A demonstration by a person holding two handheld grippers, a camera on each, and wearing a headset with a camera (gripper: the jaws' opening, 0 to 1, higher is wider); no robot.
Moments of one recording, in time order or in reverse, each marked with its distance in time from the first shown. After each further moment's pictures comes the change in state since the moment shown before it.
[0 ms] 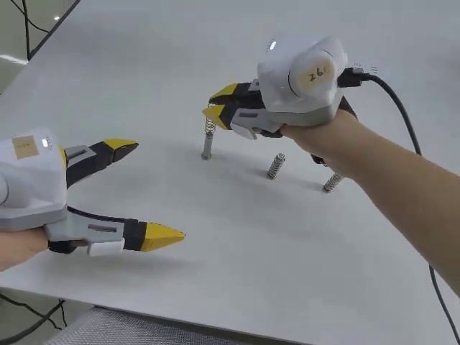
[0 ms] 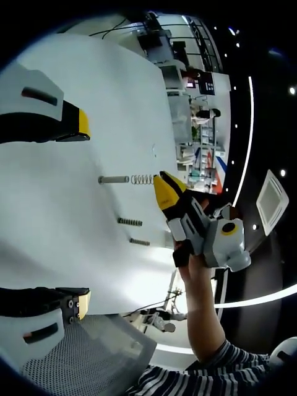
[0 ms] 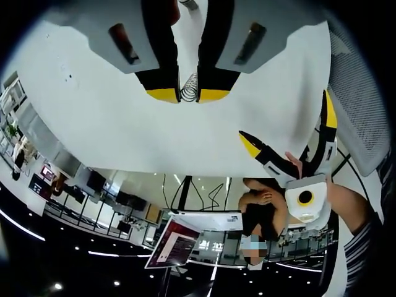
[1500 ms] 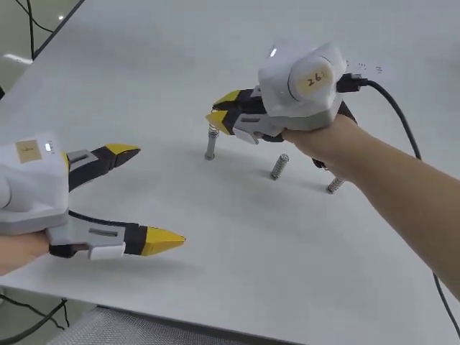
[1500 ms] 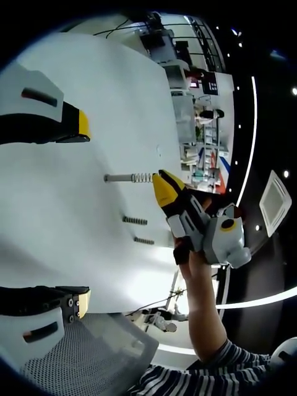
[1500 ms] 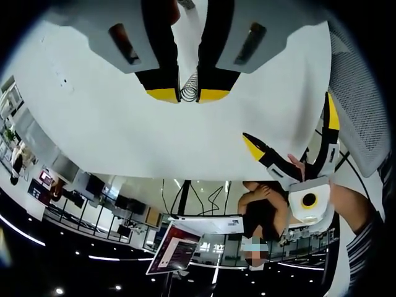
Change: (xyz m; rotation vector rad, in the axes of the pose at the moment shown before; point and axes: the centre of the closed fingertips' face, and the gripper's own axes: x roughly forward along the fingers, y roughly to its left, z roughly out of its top) left arm -0.003 -0.003 -0.009 -0.007 0.025 -0.005; right arm 0.008 0.006 -0.008 0.019 0.013 0.017
